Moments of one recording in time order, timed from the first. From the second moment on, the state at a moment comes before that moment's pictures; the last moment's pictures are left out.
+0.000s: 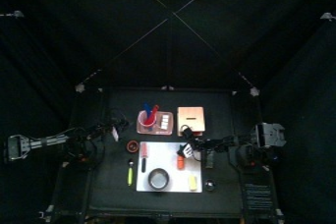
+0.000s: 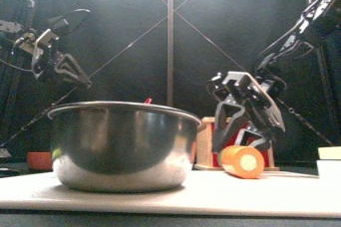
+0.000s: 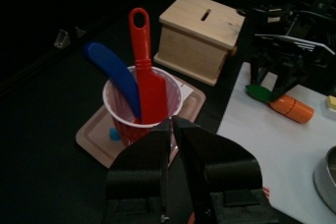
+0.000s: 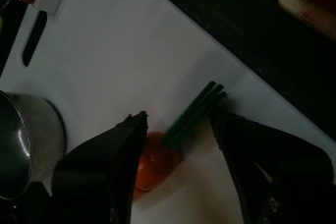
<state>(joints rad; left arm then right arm) 0.39 -0.78 1.23 -0.38 -0.13 0.24 -0.09 0.02 0.87 -0.22 -0.05 1.07</state>
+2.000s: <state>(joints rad) 0.37 -0.78 1.20 -0.38 -0.14 0.23 -0.06 -0.28 0.78 -0.46 0.26 1.06</state>
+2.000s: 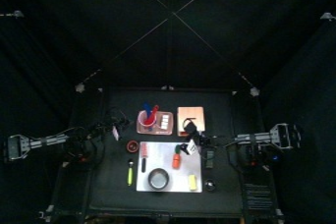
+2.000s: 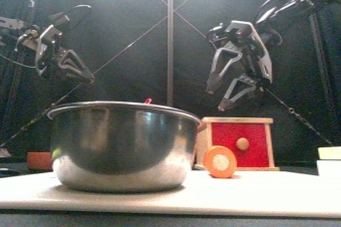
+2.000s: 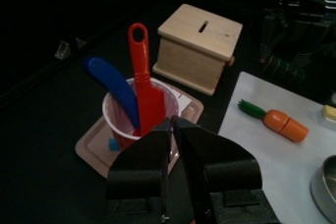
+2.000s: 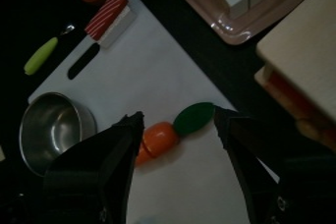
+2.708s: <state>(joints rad) 0.19 -0.71 1.10 -0.38 -0.24 0.23 -0.14 -0.51 0.82 -0.89 0.22 0.99</state>
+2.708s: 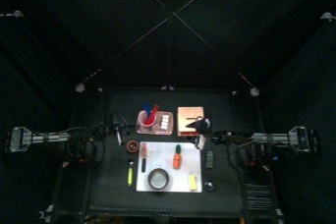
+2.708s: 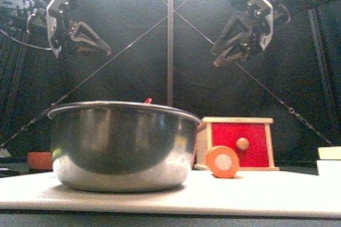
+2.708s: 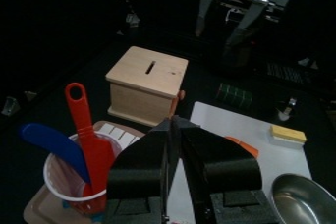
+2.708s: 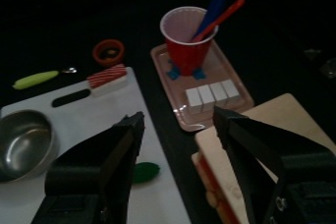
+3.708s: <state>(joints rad) 0.18 -0.68 1.09 -0.35 -0.24 0.24 0.00 -0.37 0.78 -0.47 0.42 0.69</state>
